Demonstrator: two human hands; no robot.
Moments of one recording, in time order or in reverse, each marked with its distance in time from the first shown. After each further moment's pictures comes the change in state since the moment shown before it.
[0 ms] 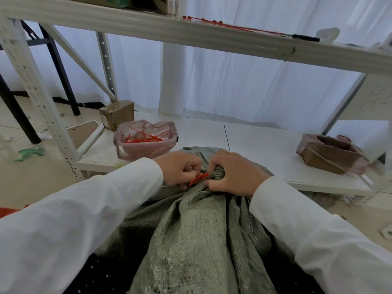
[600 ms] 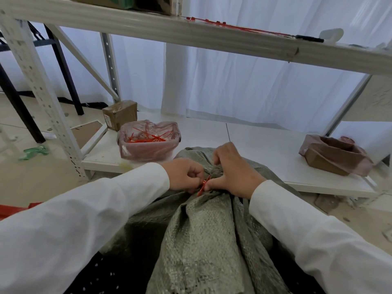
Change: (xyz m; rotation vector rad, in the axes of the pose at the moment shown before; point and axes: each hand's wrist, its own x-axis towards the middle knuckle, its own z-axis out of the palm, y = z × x) left_hand -0.002 0.001 0.009 -0.120 -0.051 -0.076; right_hand 0.010 -0.004 0.013 0.115 0.115 0.085
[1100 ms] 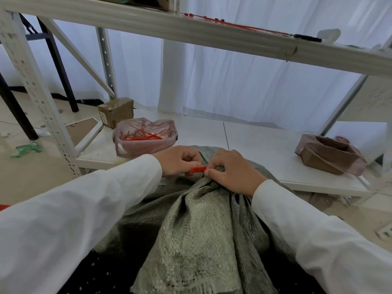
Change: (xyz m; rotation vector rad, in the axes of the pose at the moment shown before) left_hand 0.009 -0.002 -0.014 -0.226 0.088 0.011; right_hand -0.002 0.004 -0.005 -0.008 -0.013 -0.039
